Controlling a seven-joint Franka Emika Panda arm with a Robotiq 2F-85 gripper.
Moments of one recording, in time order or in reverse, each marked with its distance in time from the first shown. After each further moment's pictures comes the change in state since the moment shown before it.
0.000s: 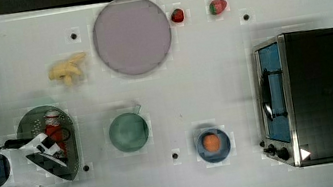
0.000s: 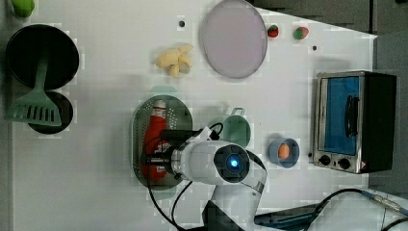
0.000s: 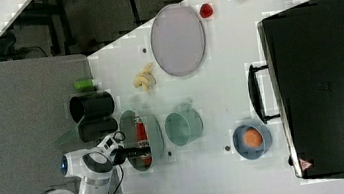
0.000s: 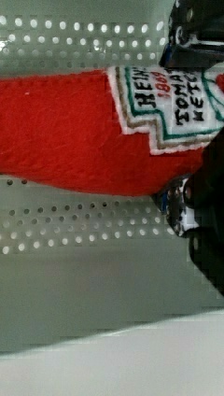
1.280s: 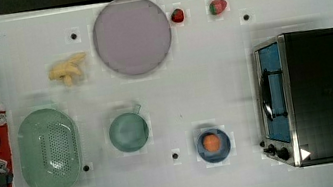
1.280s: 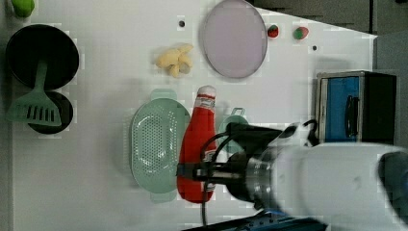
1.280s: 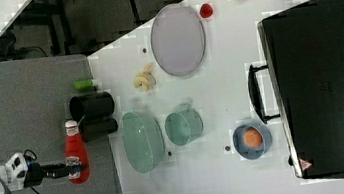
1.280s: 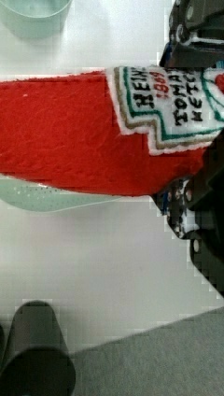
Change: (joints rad) arm -0.180 -0.431 0.241 0.354 0.441 -0.707 -0.165
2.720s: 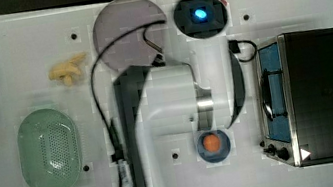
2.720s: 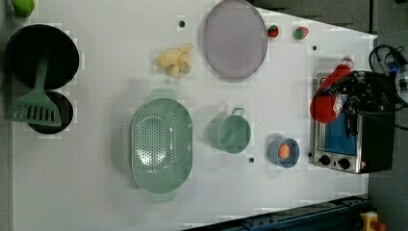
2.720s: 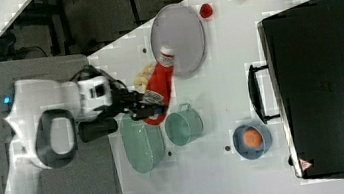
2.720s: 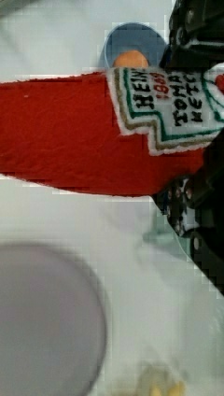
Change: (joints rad) arm -0.330 -0.037 -0.521 -0.126 -0.018 0.029 -0.307
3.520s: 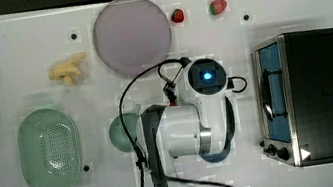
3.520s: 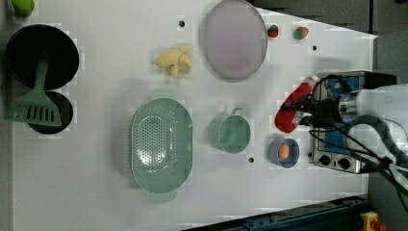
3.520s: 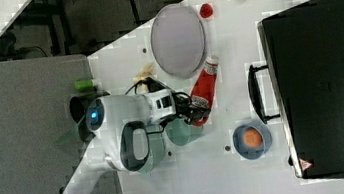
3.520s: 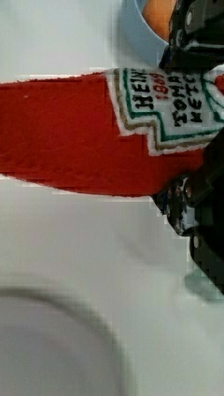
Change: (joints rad) arm 0.006 0.093 -0.047 -0.347 -0.021 0.480 -0.047
